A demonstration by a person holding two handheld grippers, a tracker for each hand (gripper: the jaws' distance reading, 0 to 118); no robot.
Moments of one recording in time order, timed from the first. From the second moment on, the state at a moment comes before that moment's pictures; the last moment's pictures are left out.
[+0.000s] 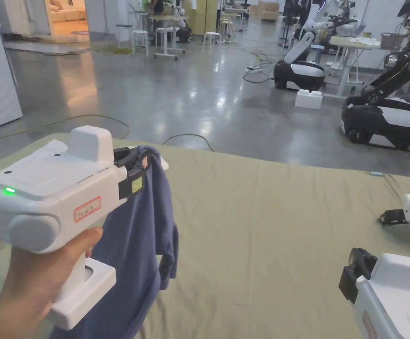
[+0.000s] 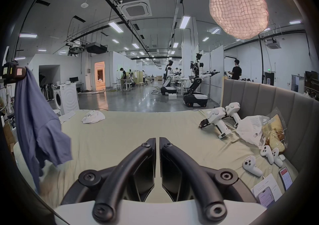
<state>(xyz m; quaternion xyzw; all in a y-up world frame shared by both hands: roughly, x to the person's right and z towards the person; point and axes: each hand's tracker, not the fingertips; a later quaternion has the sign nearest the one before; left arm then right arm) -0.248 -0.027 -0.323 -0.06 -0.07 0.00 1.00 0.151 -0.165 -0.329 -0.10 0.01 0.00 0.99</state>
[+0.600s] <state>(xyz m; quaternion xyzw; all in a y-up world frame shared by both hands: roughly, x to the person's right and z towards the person) -0.024 -0.185 -0.373 -0.25 -0.28 0.02 0.93 0.238 -0.176 -0.296 -0.12 -0.08 0.00 0.99</state>
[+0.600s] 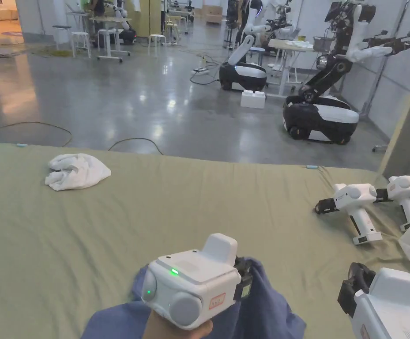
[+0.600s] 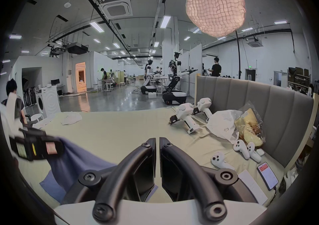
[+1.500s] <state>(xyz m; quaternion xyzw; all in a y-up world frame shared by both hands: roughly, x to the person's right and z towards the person) -0.194 -0.139 -0.308 -0.07 0.03 0.02 1.00 0.148 -0.147 -0.316 -0.05 0.00 0.01 1.00</state>
